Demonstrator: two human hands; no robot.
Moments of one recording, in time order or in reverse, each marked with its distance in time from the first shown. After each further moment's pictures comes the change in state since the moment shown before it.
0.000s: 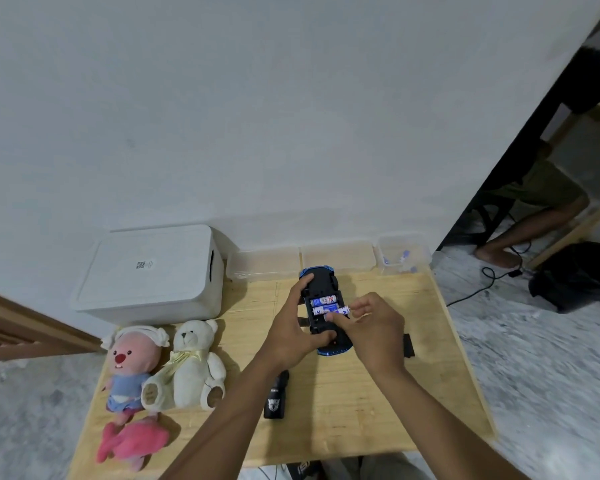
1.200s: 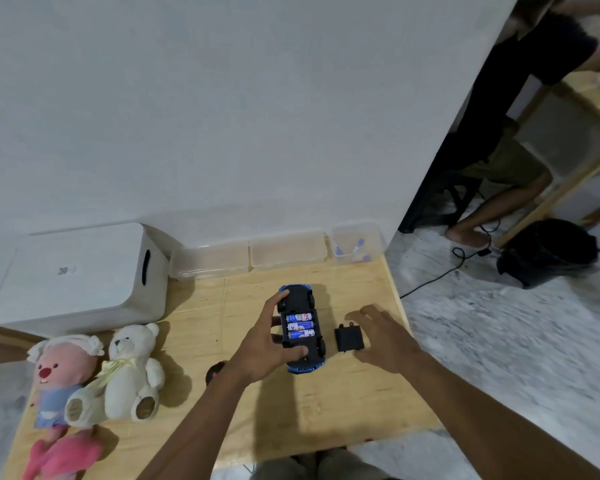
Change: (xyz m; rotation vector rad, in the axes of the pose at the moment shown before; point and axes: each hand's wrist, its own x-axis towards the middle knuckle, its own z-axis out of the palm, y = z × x) left_hand 0.017 -0.023 0.061 0.033 -0.122 -0.201; right_hand 0.081 0.160 -0.090 -0.736 -0.711 -0.276
